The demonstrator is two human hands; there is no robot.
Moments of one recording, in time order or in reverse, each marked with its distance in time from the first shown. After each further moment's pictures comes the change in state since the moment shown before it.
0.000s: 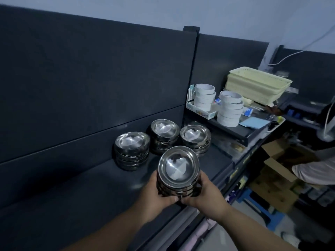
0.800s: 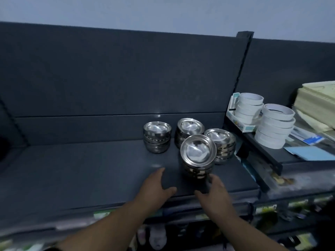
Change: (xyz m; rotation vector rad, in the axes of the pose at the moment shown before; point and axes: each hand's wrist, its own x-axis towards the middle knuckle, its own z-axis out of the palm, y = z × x) left_hand -0.026 0.016 0.087 0.457 0.546 -0.304; right_hand 0.029 0.036 -0.067 -0.373 -0.129 -0.239
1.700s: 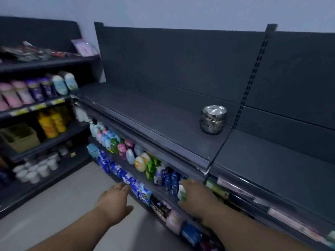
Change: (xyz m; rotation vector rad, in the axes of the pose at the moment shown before) left_hand -0.467 -0.393 -0.365 0.590 0.286 -0.796; right_hand -0.305 -0.394 0.383 -0.572 -0.808 -0.938
